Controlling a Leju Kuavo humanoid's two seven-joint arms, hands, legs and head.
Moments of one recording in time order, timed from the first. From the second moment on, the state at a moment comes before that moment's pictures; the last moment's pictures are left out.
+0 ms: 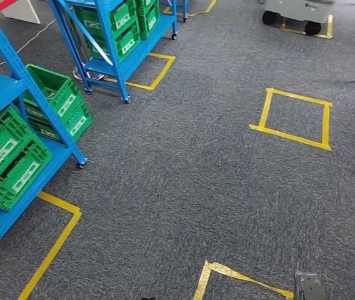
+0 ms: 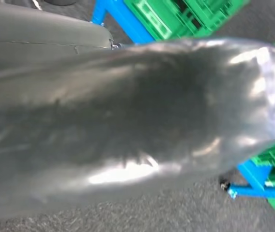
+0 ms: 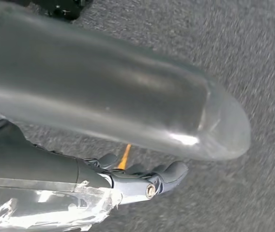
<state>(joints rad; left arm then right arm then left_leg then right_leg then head) 0.24 -0.33 0.72 -1.31 -0.16 -0.05 -0.40 0.30 0.28 -0.53 -1.23 0.36 0.07 -0.21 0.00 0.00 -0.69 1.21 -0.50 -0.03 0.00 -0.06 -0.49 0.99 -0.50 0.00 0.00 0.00</state>
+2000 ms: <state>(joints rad) 0.19 -0.32 0.76 -1.30 -0.19 -0.05 -0.42 0.31 0.26 -0.48 -1.24 0.30 0.02 -0.18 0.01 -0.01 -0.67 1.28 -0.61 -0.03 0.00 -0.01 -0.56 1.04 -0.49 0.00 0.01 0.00</state>
